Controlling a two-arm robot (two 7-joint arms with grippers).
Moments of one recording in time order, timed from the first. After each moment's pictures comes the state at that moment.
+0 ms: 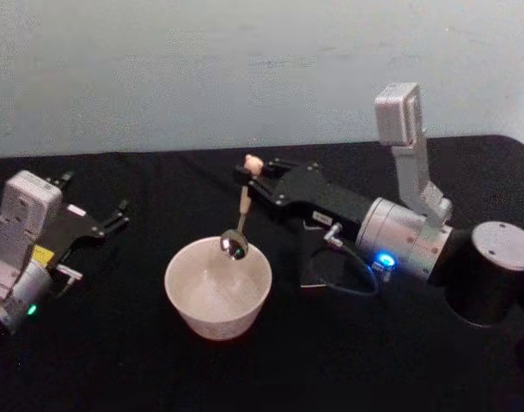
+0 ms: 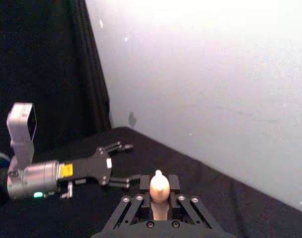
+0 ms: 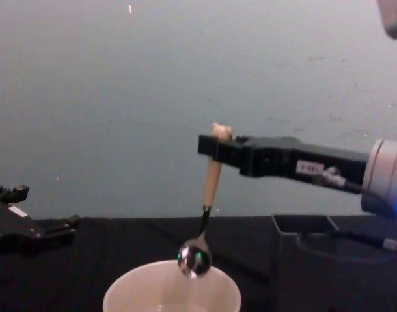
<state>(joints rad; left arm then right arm) -0.20 0.60 0.45 -1.41 -0.25 -0.12 0.03 0.35 0.38 -0.51 -1.53 0.58 0.11 0.49</state>
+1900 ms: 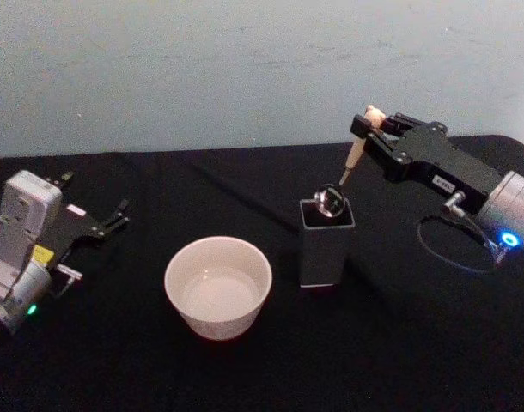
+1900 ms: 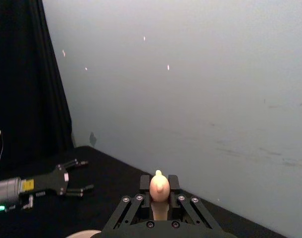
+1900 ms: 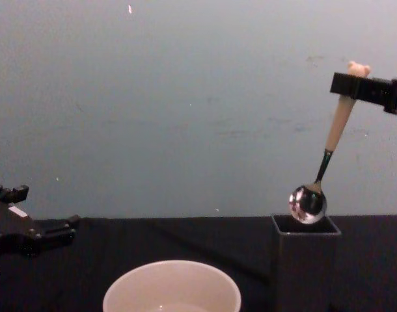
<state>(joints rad) -0.20 0.60 0.45 -1.41 -0.25 -0.12 0.03 0.22 0.60 -0.33 -1.71 0.73 0.07 0.43</state>
